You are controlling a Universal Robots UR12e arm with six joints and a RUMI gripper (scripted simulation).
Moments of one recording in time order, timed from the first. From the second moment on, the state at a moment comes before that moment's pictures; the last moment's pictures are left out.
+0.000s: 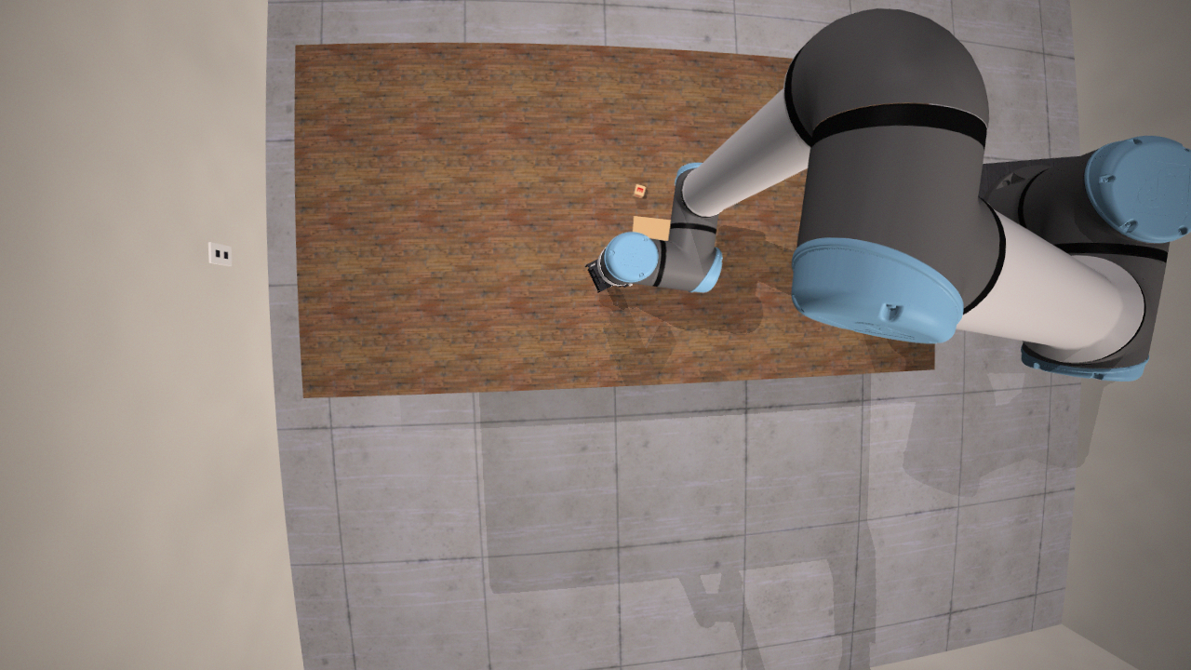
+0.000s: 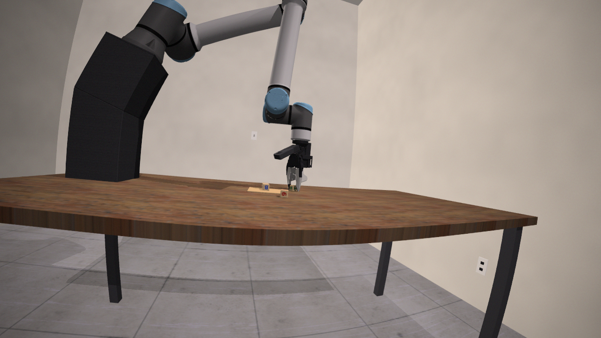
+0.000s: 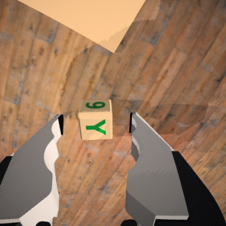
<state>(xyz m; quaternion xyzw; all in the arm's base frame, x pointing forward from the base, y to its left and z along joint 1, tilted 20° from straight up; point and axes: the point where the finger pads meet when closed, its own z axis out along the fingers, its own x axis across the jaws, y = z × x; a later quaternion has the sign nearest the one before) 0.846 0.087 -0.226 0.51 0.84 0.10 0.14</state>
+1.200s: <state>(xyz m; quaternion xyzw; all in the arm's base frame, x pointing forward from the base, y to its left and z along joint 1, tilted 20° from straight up) 0.846 0.087 -0.226 0.51 0.84 0.10 0.14</state>
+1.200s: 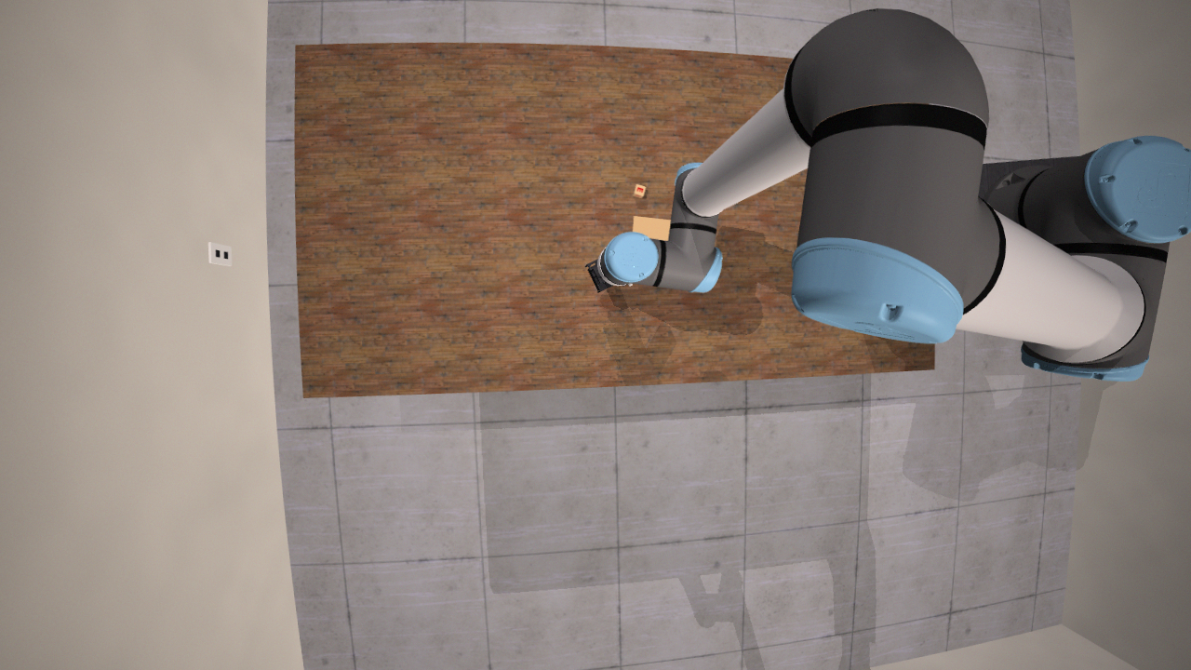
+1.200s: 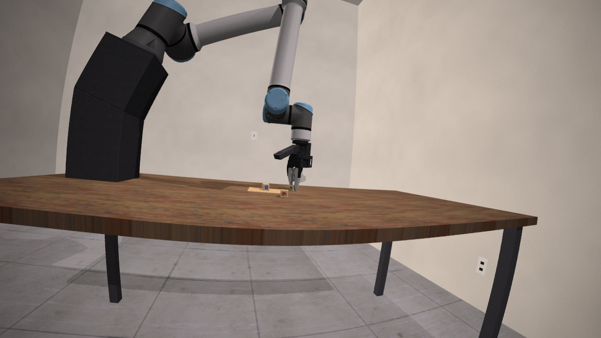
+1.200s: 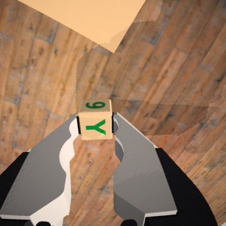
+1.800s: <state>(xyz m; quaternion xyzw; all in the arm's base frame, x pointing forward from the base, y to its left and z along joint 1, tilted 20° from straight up) 0.846 0.087 -0.226 0.51 0.84 0.10 0.14</state>
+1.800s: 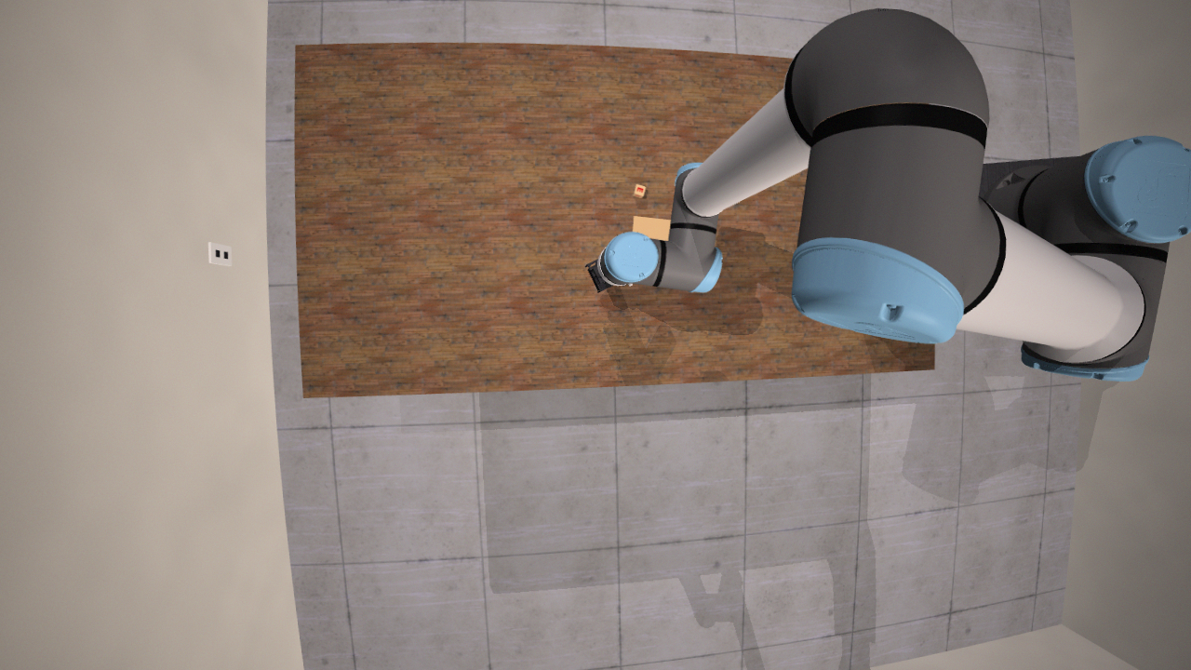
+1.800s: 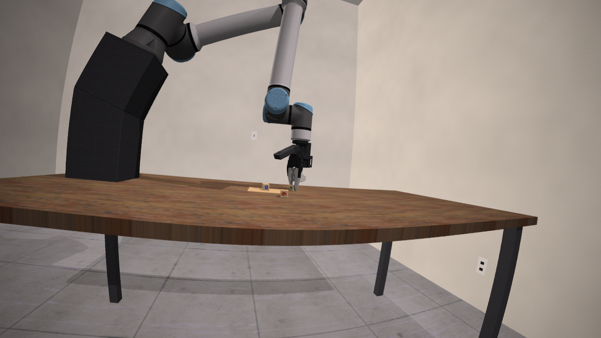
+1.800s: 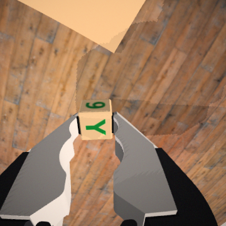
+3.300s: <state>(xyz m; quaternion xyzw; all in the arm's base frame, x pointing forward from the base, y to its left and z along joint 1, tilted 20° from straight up) 0.810 0.082 -0.133 0.53 0.83 0.10 0.14</state>
